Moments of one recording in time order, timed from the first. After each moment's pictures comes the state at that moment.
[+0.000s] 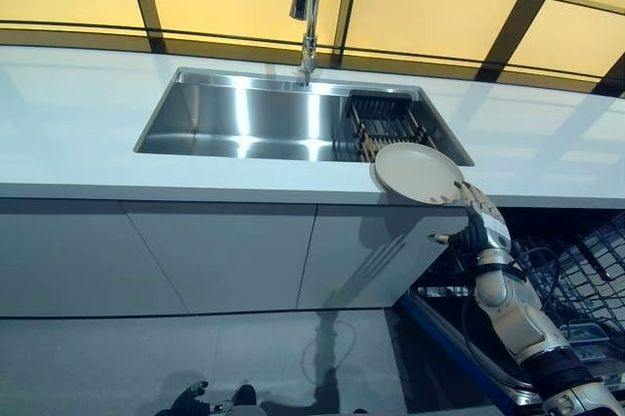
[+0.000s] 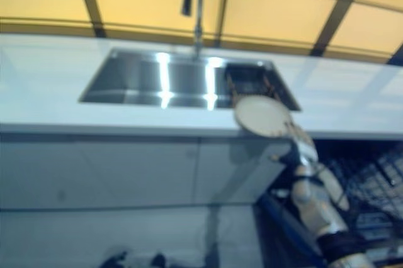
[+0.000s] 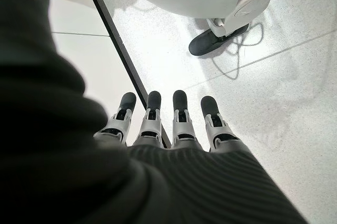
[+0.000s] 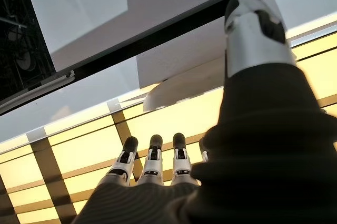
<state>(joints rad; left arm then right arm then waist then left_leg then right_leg) 0.12 0.37 -0.23 1.03 0.07 -0.11 -0.03 -0.14 -0.60 0.20 0.22 -0.44 0.09 -0.41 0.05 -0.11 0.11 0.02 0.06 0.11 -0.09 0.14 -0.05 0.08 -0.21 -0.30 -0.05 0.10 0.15</state>
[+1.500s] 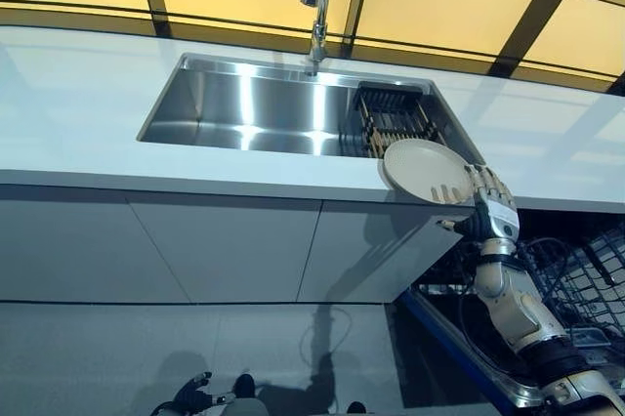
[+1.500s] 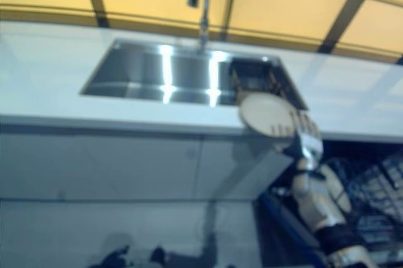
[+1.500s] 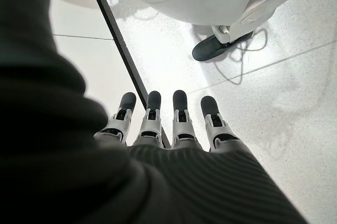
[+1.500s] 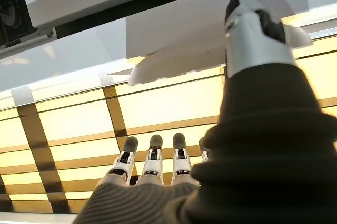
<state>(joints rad) 0.11 0.38 -0.23 1.02 0.07 -0.12 -0.04 -0.20 -0.60 0.21 0.25 -0.55 0.14 -0.49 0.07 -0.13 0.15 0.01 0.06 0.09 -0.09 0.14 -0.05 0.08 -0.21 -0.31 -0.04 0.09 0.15</state>
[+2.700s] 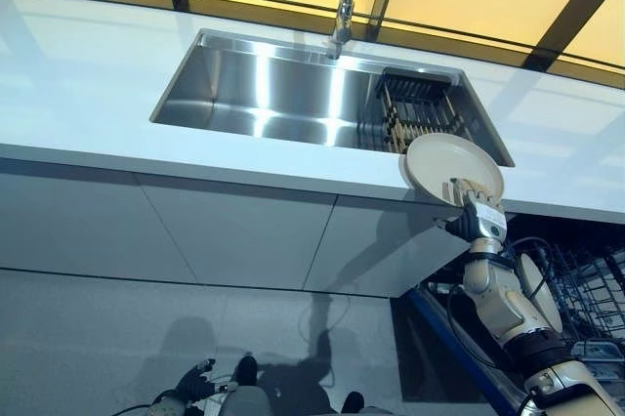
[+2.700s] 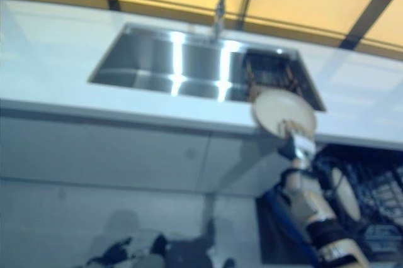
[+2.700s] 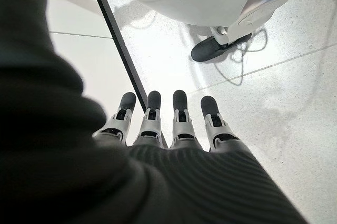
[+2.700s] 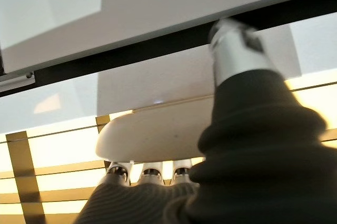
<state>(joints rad) 0.10 0.39 -0.23 0.97 0.10 -0.12 -0.05 -0.27 -0.55 0.25 0.32 -0.55 0.18 -0.50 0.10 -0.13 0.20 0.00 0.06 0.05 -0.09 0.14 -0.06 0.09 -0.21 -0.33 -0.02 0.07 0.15</state>
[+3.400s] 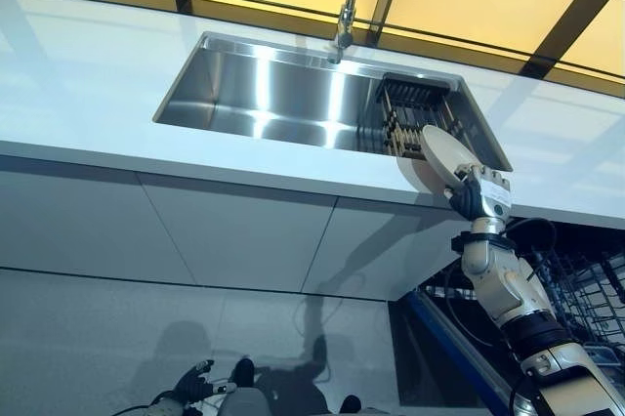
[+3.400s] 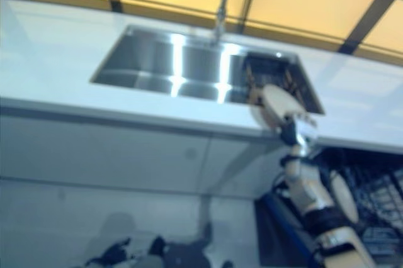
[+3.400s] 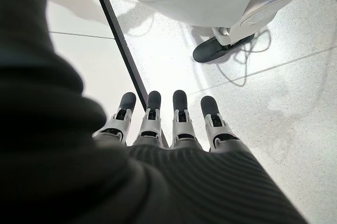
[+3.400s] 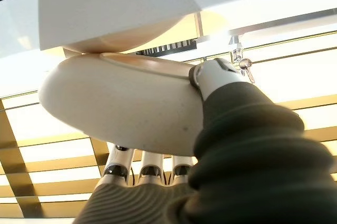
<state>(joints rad) 0.11 0.39 -0.23 0.96 0.10 -0.12 -0.05 -0.33 -0.56 0.24 0.32 -0.56 0.18 -0.55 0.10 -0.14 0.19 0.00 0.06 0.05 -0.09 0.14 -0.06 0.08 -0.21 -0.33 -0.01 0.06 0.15</state>
